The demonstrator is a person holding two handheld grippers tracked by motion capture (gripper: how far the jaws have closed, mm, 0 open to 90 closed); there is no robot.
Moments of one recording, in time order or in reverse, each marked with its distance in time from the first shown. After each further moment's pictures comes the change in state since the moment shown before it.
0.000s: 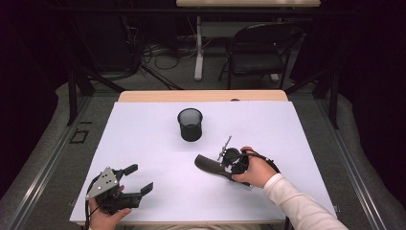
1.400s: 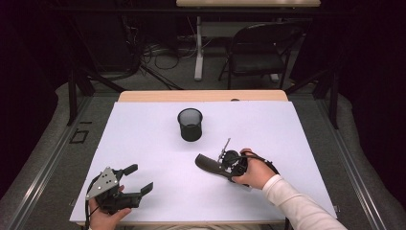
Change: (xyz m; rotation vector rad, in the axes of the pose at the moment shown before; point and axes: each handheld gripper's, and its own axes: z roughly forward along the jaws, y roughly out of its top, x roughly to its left) left arm 0.000 0.000 0.000 0.001 0.004 0.000; right arm 0.003 -0.001 0.007 0.028 0.002 0.004
